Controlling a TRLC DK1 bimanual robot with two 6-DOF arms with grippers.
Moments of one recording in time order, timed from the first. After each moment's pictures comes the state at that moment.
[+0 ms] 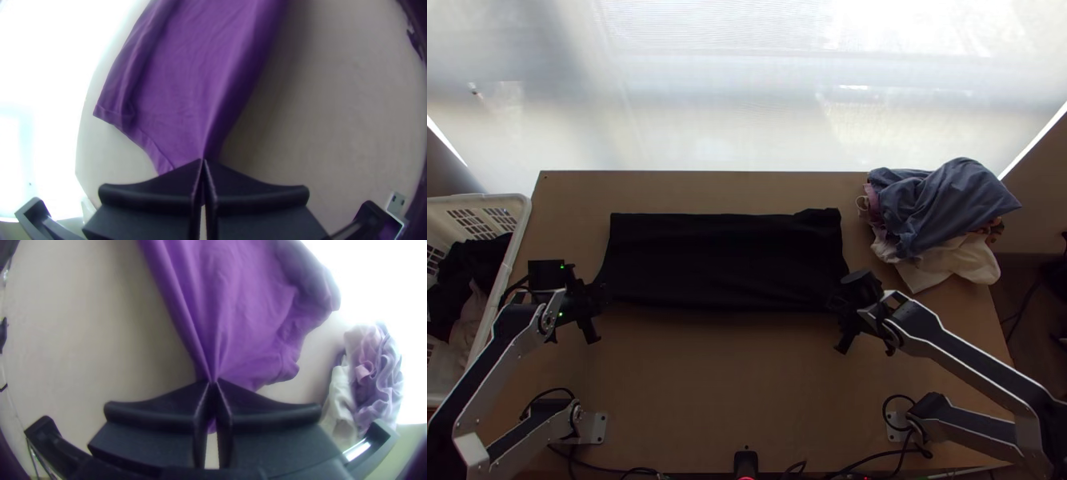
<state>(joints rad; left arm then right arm) 0.06 1.08 0.62 -0.51 0.13 1.25 0.62 1.20 0.66 -0.55 0.13 -0.52</state>
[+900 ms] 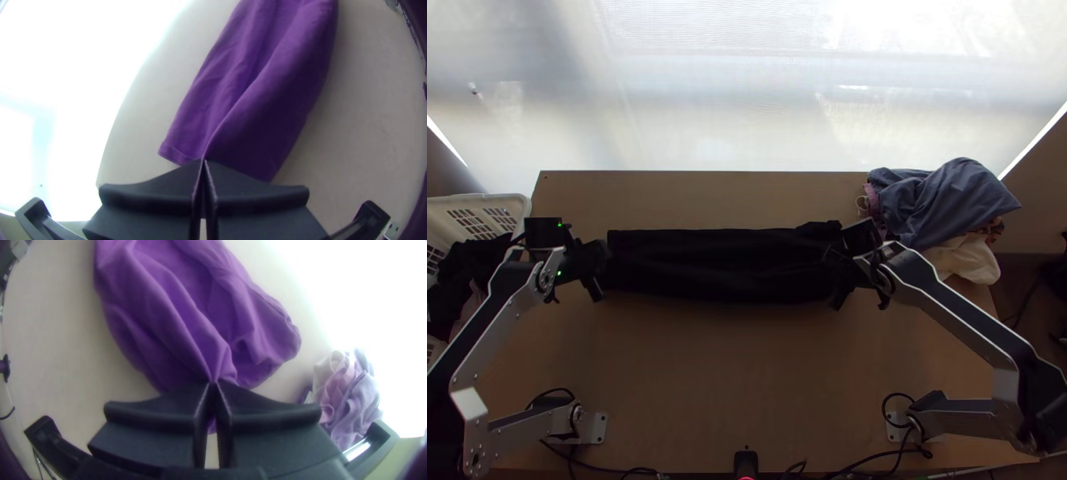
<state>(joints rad) 0.02 1.30 0.93 -0.49 0.16 1.10 0.50 1.44 1.03 -0.63 0.07 -0.60</state>
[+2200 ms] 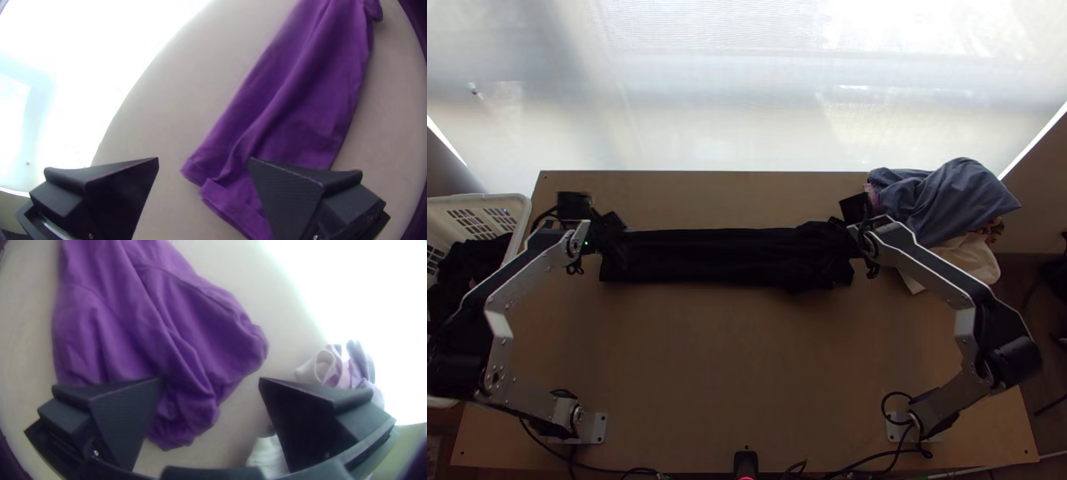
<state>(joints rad) 0.00 1.62 1.10 -0.35 0.05 0.90 0.37 1.71 1.18 -0.49 0.10 -0.61</state>
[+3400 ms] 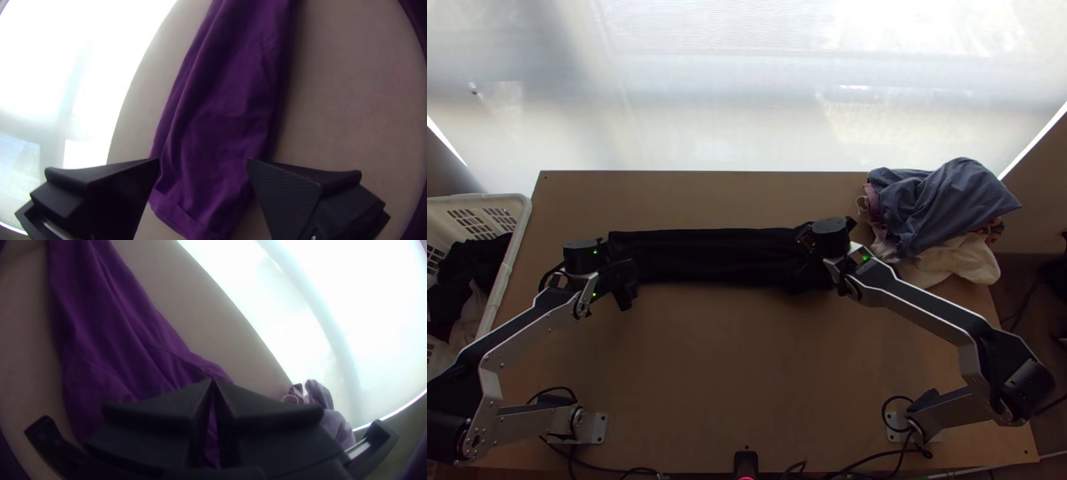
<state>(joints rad) -0.11 1.38 0.64 0.04 0.10 1.12 0.62 1.59 0.98 -0.03 0.36 -0.50</state>
